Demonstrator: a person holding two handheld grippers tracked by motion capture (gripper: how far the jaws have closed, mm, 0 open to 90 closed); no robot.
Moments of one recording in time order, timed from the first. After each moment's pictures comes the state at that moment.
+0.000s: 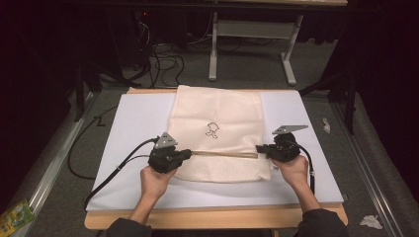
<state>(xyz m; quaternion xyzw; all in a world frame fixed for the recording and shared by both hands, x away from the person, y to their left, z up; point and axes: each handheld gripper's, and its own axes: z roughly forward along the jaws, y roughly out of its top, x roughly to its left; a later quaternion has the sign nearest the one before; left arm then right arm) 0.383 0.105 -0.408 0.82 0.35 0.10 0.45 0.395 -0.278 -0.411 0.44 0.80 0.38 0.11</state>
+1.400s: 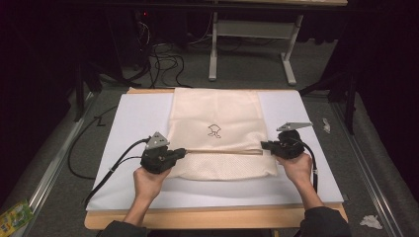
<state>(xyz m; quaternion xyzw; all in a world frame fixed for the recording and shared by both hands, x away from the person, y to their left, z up) 0.375 0.126 -0.396 0.80 0.35 0.11 0.46 0.399 -0.288 -0.405 0.46 0.80 0.37 0.14</state>
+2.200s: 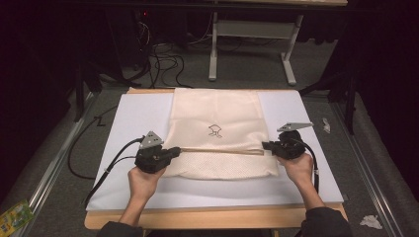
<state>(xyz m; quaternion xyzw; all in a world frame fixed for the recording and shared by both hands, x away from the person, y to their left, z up) 0.375 0.140 -0.393 0.80 0.37 0.12 0.46 0.397 -0.291 -0.405 0.46 0.80 0.37 0.14</state>
